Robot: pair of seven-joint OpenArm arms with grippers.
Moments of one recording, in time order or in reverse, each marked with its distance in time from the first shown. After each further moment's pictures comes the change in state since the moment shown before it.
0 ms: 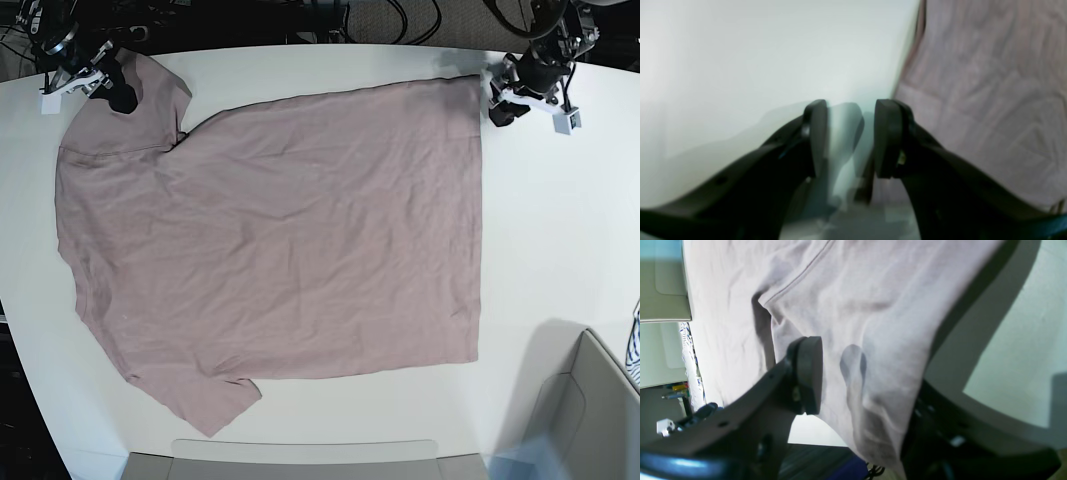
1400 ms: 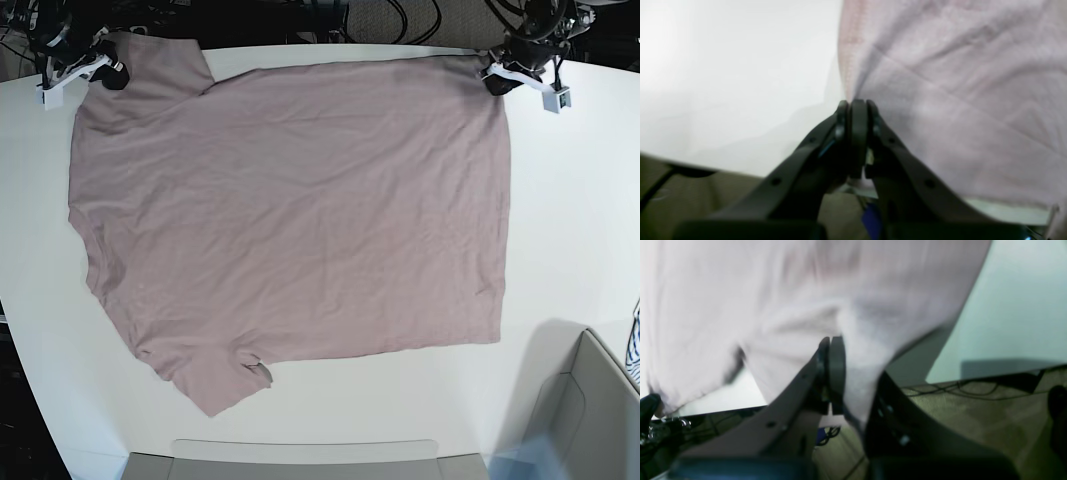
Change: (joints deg) left arm 6.9 0.1 0.1 5.7 1.3 0.7 1.7; right arm -7.0 0.5 1.3 16.3 -9.1 -3.3 -3.0
